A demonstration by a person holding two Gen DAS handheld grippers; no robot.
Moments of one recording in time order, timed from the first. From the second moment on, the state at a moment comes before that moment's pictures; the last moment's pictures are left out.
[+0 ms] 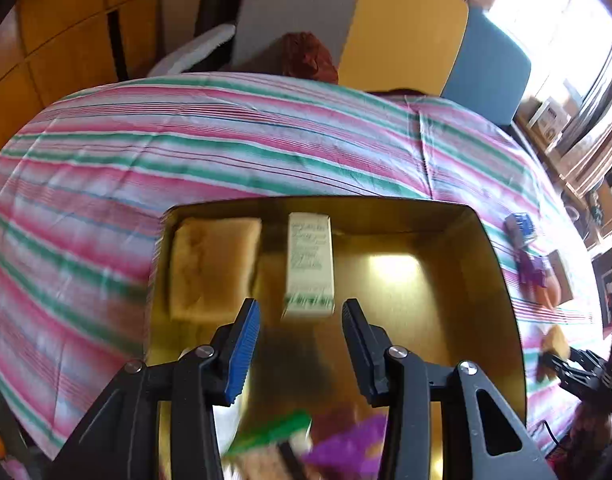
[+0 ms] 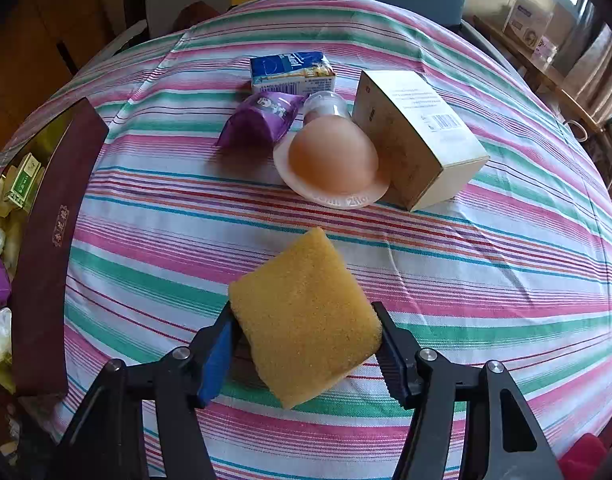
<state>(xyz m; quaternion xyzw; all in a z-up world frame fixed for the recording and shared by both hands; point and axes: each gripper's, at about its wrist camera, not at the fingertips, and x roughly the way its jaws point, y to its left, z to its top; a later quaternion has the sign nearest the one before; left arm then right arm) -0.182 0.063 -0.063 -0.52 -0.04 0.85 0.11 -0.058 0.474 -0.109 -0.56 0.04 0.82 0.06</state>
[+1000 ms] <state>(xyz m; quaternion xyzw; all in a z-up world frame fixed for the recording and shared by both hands) -0.057 0.049 -0.037 -0.44 -0.01 0.89 0.12 -0.058 0.462 -0.116 -0.56 -0.01 0.83 0.07</state>
